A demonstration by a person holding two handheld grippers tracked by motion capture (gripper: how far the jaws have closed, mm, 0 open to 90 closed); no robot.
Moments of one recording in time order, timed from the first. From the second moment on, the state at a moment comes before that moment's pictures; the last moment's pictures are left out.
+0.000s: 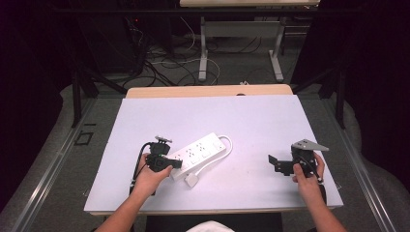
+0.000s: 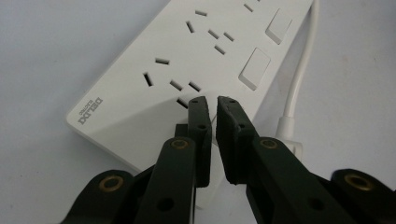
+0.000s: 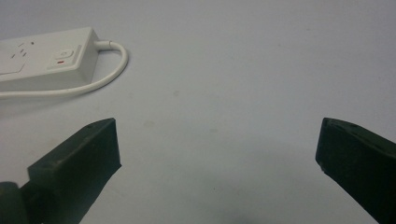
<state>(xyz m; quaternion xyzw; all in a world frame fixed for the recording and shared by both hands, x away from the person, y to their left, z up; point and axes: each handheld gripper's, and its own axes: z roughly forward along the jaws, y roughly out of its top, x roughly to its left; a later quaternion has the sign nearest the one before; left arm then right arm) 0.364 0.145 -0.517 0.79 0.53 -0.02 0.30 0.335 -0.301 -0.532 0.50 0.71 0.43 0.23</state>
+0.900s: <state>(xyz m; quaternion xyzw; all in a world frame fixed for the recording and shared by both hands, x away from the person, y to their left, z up) 0.360 0.142 -0.520 0.80 0.52 0.00 0.30 0.335 -0.301 -0.532 0.50 0.71 0.43 0.23</state>
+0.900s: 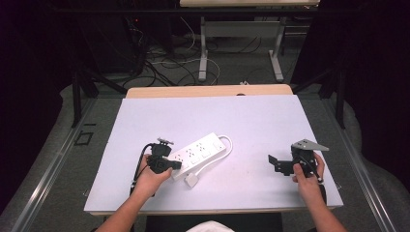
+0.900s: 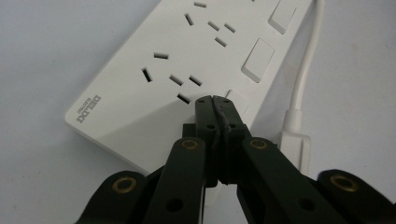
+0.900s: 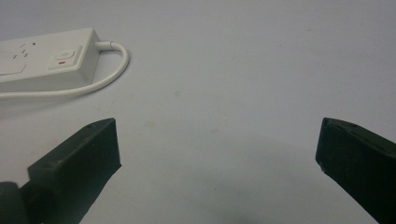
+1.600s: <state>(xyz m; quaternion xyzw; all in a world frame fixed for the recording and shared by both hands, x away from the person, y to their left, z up) 0.365 0.140 -0.510 0.81 0.51 0.01 0.30 0.338 -0.299 -0.532 0.50 0.71 0.43 0.23</state>
